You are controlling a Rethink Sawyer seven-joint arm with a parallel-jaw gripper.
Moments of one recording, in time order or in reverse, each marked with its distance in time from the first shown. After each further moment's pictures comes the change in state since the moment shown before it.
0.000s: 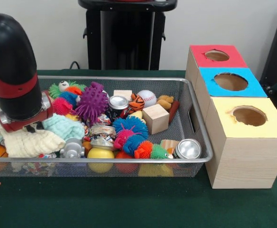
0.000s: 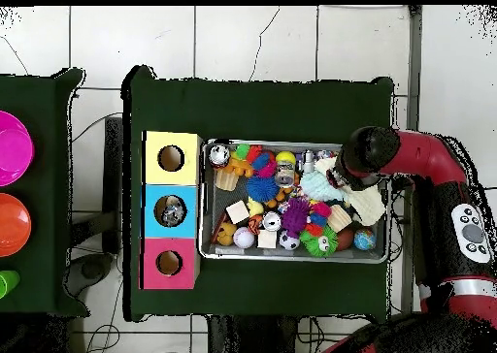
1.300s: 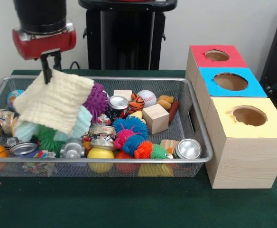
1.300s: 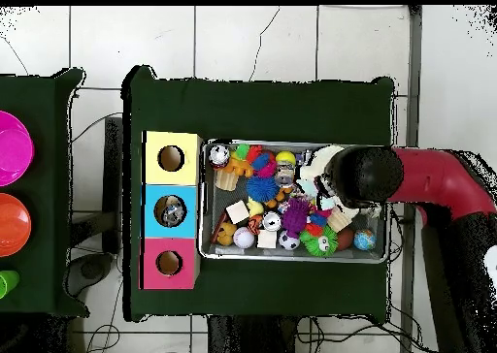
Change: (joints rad) arm 0.017 -0.440 -0.025 0.427 0.183 -0.270 0.003
